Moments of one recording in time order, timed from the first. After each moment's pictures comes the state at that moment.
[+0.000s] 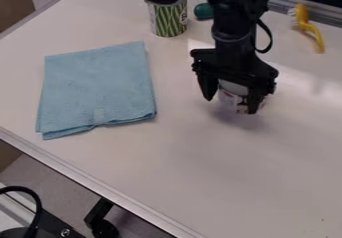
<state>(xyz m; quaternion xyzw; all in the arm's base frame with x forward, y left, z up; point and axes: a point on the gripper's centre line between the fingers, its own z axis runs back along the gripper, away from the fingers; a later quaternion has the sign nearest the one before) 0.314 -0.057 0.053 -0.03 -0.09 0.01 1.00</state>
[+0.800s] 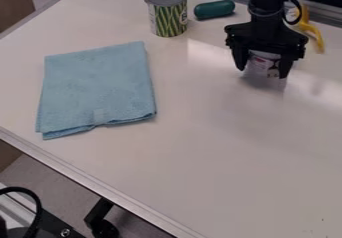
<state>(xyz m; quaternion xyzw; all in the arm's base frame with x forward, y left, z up) 0.393 -0.067 0.051 -0.03 -0.15 0.05 0.99</state>
